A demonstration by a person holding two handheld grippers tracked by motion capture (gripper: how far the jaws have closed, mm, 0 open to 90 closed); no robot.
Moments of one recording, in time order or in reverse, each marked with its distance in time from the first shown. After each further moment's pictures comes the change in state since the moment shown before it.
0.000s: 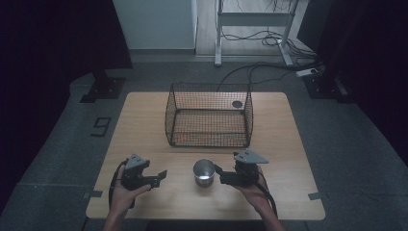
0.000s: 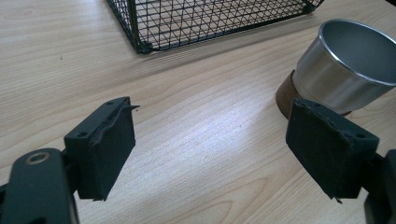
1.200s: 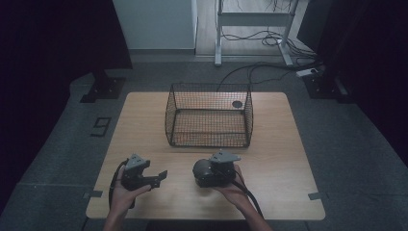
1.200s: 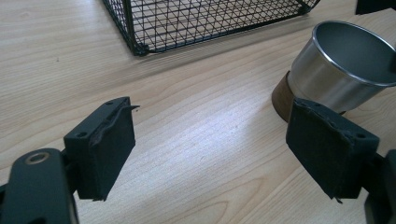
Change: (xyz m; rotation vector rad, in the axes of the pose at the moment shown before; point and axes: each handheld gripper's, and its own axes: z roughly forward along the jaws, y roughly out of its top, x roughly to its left) left arm -0.002 0.001 -0.001 -0.002 -0.008 0.005; right arm 0.040 0.002 0.051 0.074 0.096 -0.057
